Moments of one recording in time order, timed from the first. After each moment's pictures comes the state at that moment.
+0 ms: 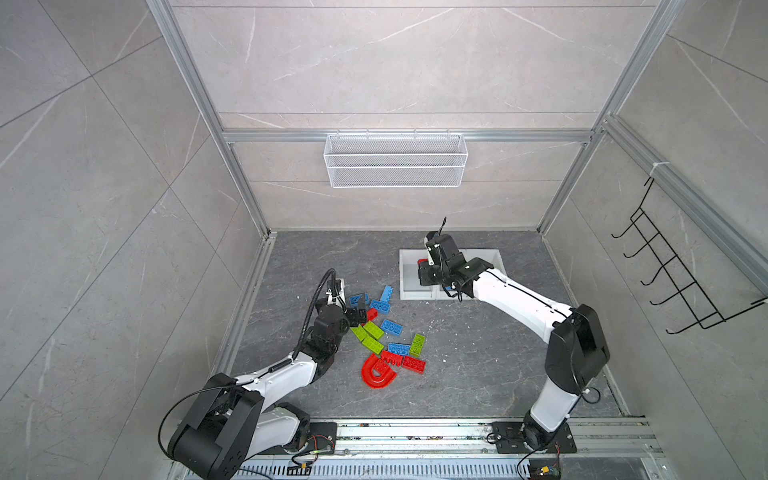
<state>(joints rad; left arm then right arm) -0.49 1.22 0.37 0.52 -0.28 -0.24 0.59 1.81 1.50 -0.49 0.14 0.34</state>
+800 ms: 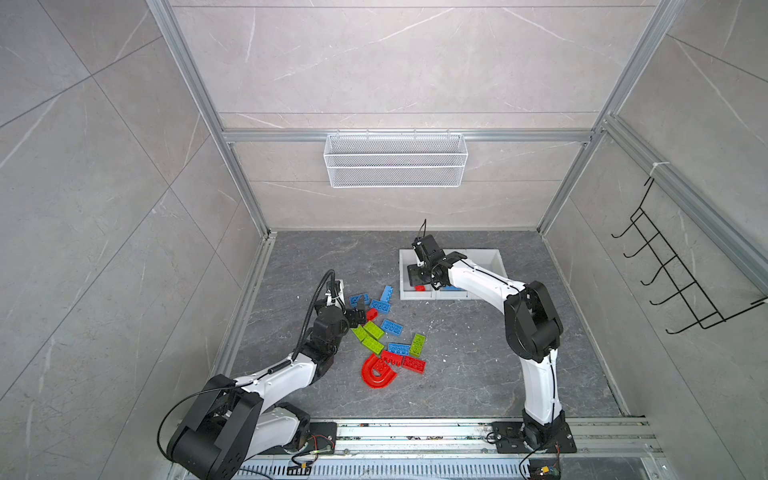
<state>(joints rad) -0.49 1.21 0.36 0.52 -0.29 -0.24 0.57 2.09 1.67 -0.55 0.11 0.29</state>
